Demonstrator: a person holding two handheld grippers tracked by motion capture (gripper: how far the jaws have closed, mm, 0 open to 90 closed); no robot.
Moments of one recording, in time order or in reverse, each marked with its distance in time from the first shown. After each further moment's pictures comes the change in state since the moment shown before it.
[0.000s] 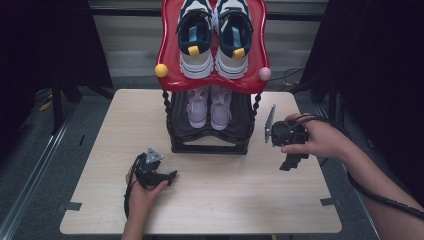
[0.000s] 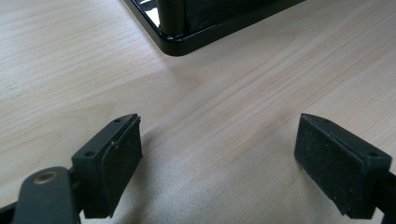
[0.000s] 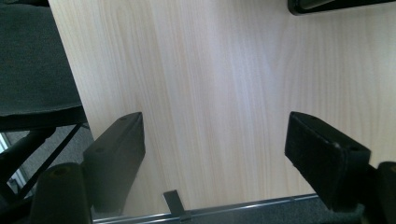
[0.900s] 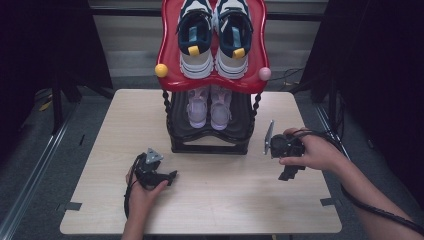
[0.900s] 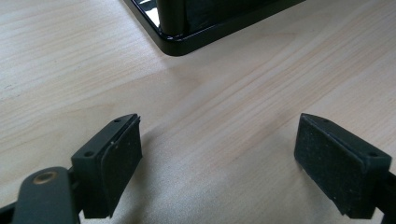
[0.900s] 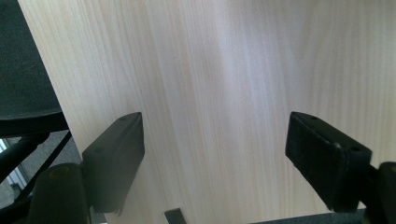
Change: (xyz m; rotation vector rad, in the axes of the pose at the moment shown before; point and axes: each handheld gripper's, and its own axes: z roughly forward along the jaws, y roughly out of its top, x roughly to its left) left arm 0.000 0.000 0.000 -0.004 -0.001 0.000; right arm 0.001 -0.010 0.049 0.020 0.013 0.024
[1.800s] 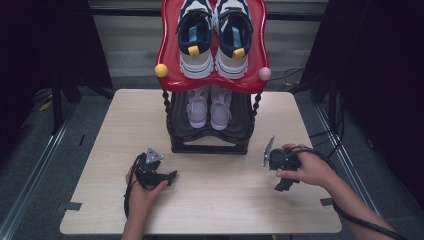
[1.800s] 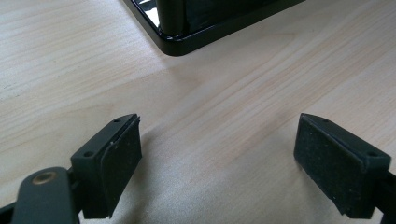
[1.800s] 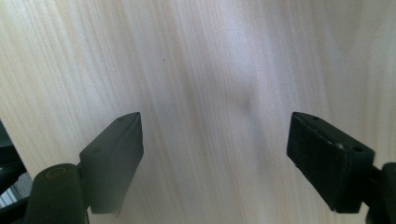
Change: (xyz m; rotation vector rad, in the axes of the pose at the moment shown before) left arm 0.000 0.000 0.000 -0.001 -0.001 0.001; right arm 0.001 -0.011 0.063 -0.068 -0.002 0.035
